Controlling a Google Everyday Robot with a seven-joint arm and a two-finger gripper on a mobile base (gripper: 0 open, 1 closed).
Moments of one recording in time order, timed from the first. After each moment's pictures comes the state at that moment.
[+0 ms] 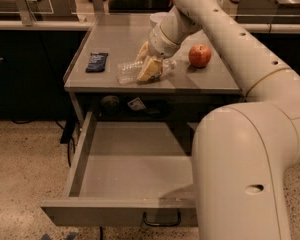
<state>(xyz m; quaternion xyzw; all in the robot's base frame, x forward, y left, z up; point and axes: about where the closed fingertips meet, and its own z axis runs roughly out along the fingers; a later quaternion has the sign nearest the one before) 0.738 0.002 0.844 -0.76 0.57 0.12 0.29</state>
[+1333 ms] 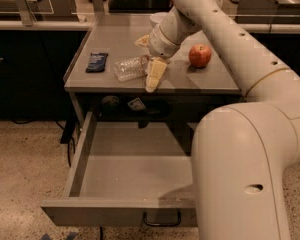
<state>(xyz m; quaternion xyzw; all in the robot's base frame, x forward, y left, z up) 0.738 0.002 0.844 -0.76 0.57 0.12 0.29</state>
